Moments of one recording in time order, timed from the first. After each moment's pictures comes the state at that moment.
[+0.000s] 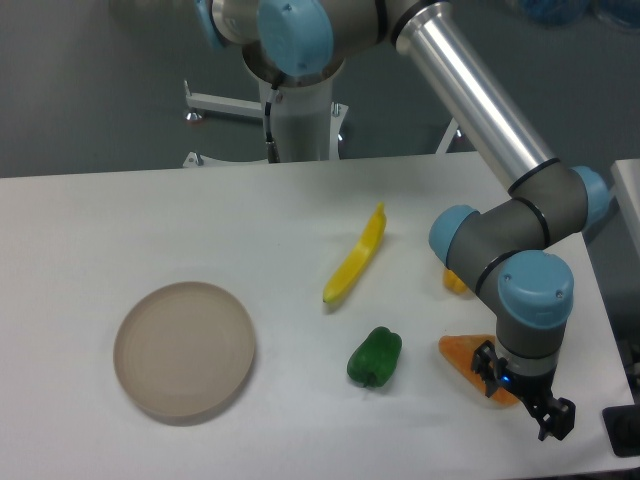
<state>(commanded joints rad) 2.35 -2.52 -0.75 -1.13 1.60 1.38</state>
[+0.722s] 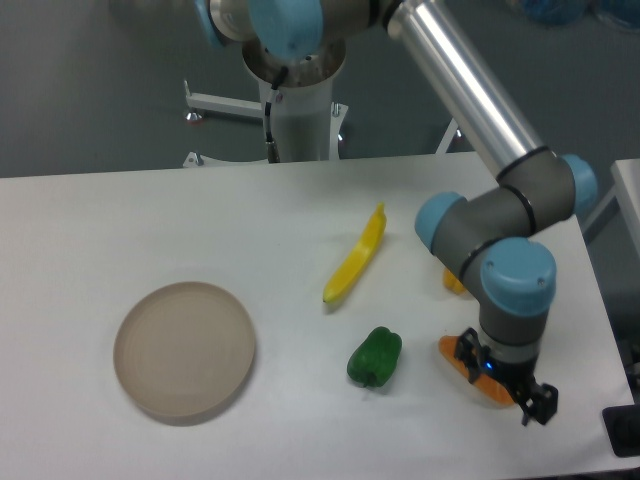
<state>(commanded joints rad) 2.34 -2.32 -1.02 -1.17 1.62 1.31</state>
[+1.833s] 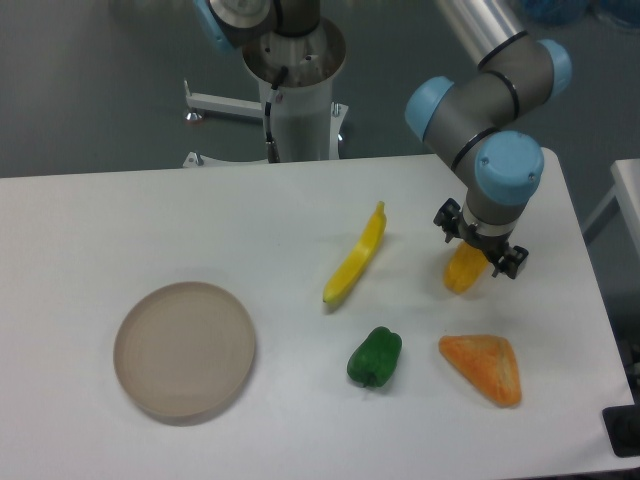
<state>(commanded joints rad) 2.45 -2.08 -1.46 -1.23 1.72 1.34</state>
